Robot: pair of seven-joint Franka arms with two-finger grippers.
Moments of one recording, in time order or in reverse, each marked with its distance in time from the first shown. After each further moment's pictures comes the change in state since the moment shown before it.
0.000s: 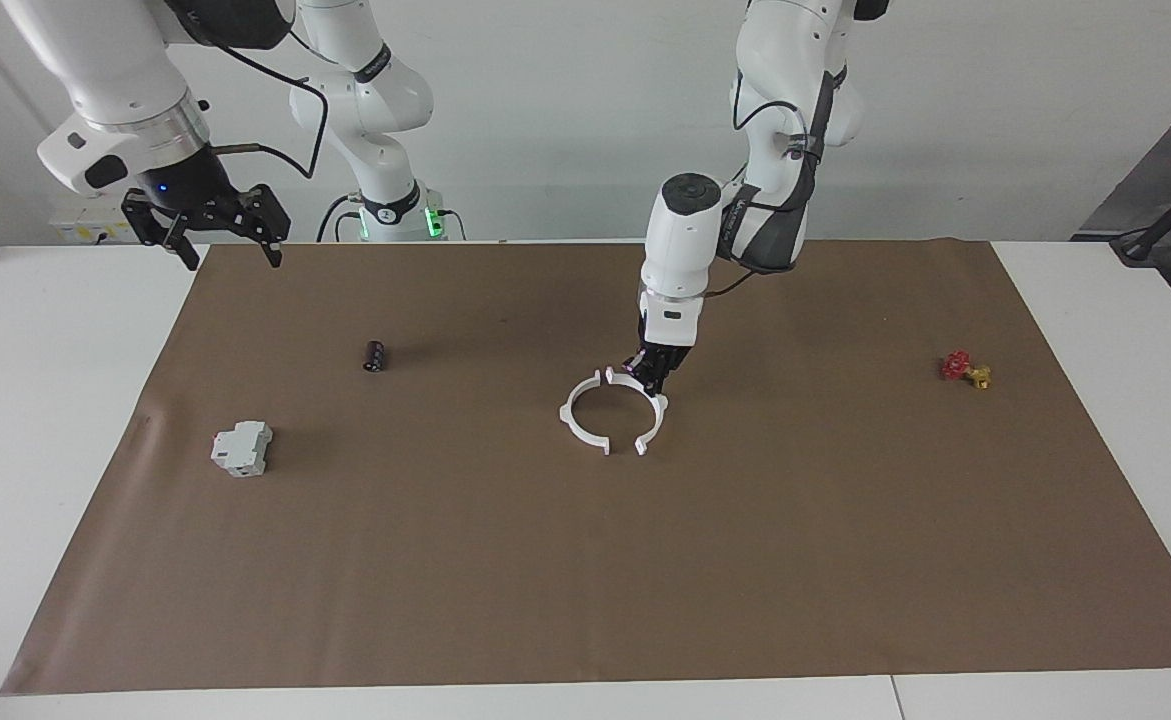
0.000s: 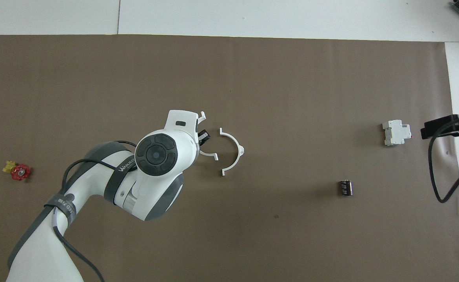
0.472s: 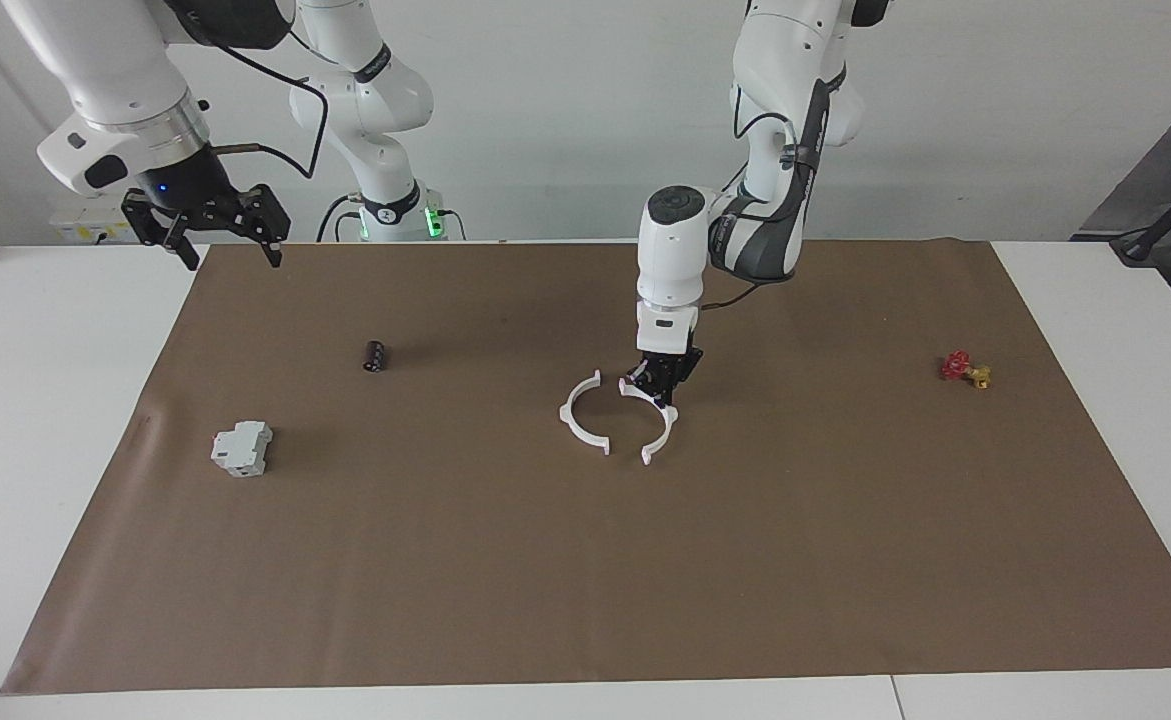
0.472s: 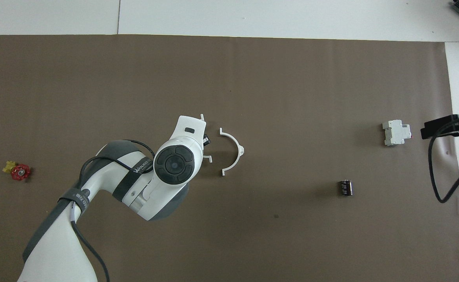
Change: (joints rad) left arm -0.001 0.020 0.001 -0.010 0.123 0.036 -0.007; right arm 0.000 0.000 0.000 0.000 0.000 0.000 0.000
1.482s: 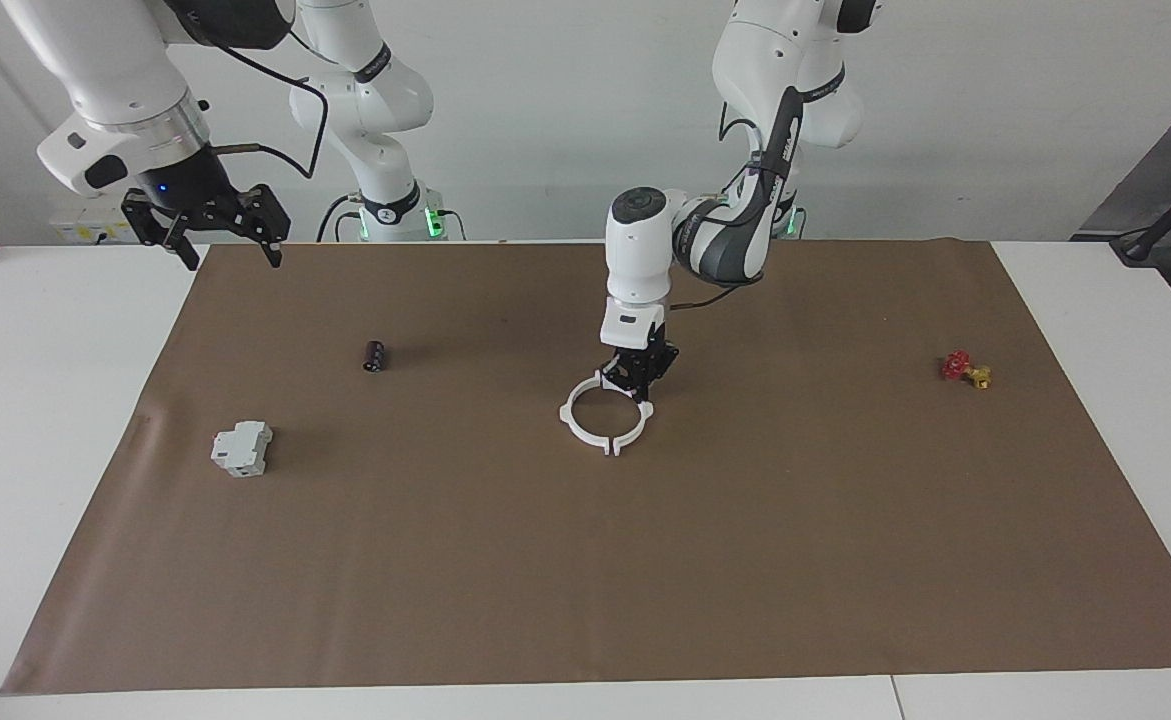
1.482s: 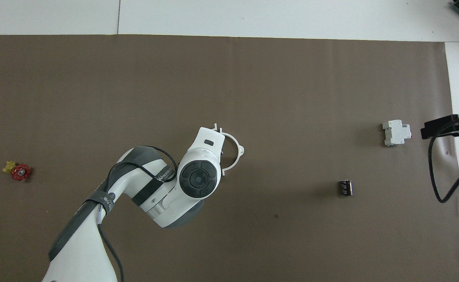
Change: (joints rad) left arm -0.070 0.033 -0.004 -0.004 0.065 0.007 -0.010; right arm 0.000 0.000 0.000 0.000 0.000 0.000 0.000
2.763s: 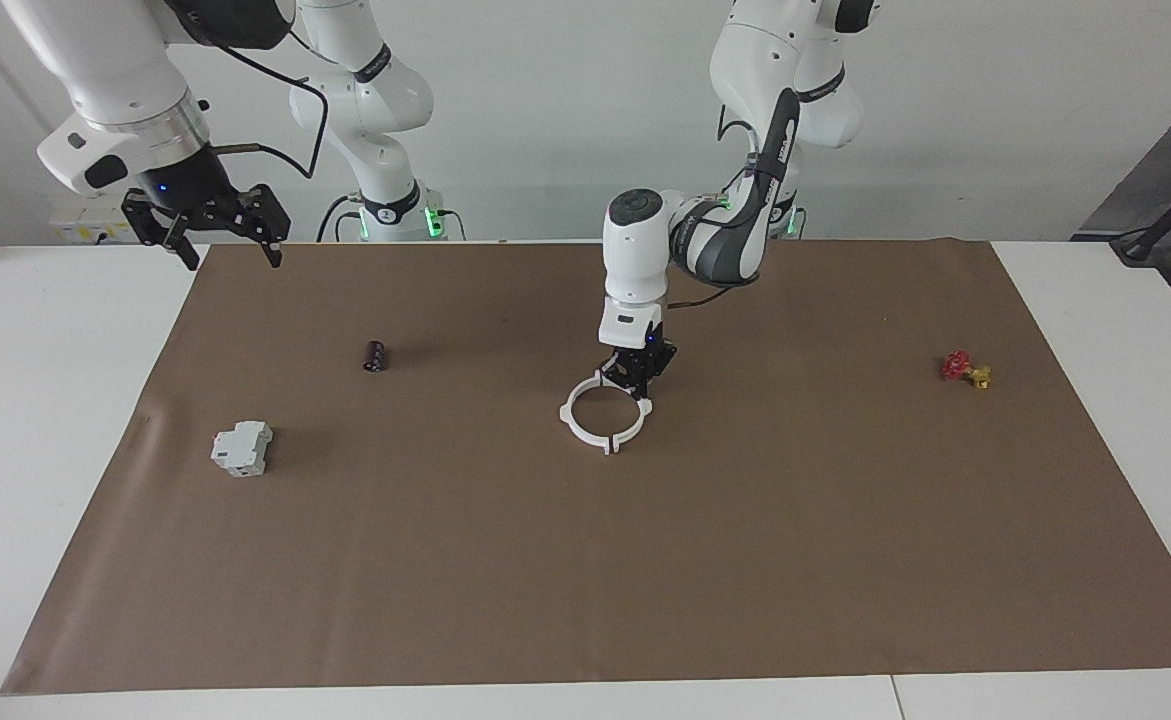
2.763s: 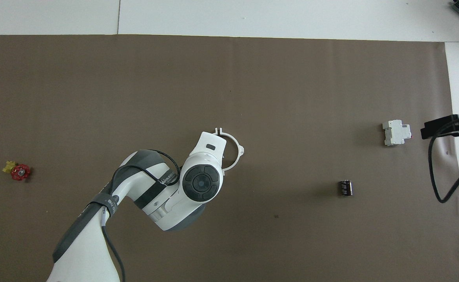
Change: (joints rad) left arm -0.006 0.000 0.002 -0.017 0.000 0.001 -0.018; right arm 0.000 0.000 0.000 0.000 0.000 0.000 0.000
